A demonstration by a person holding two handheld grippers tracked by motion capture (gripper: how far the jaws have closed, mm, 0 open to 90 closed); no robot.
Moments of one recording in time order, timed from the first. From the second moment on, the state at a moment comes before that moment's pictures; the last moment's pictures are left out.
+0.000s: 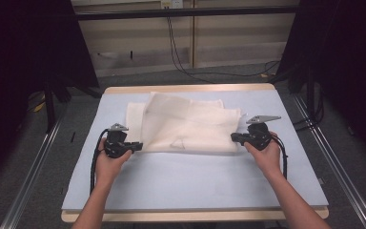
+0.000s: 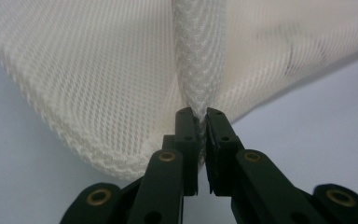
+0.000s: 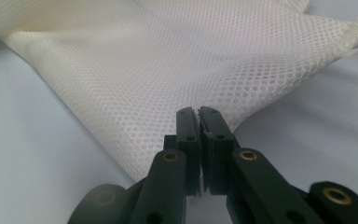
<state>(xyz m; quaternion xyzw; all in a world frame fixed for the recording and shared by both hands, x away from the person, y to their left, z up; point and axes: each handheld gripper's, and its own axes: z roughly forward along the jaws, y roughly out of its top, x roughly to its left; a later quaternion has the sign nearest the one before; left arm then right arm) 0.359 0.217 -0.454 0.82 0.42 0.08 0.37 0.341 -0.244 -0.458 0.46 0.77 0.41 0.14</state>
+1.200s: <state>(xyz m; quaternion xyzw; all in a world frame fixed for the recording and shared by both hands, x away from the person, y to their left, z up) 0.357 0.244 -0.456 0.79 0.48 0.08 0.37 0.303 -0.248 -0.475 0.42 0.80 0.41 0.12</state>
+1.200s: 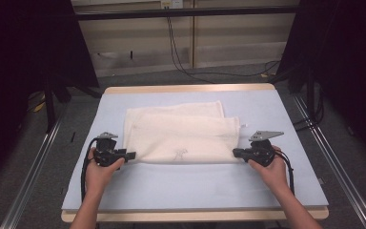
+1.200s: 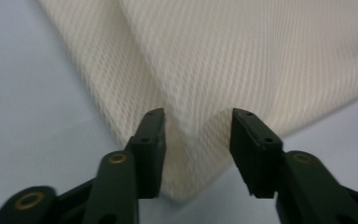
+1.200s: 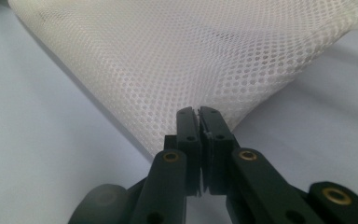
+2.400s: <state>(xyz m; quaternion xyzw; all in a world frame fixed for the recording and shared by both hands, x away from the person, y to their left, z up) 0.329 0.247 -0.453 0.81 0.43 0.07 0.38 0.314 -0.251 -0.463 0.47 0.76 0.43 0.15</state>
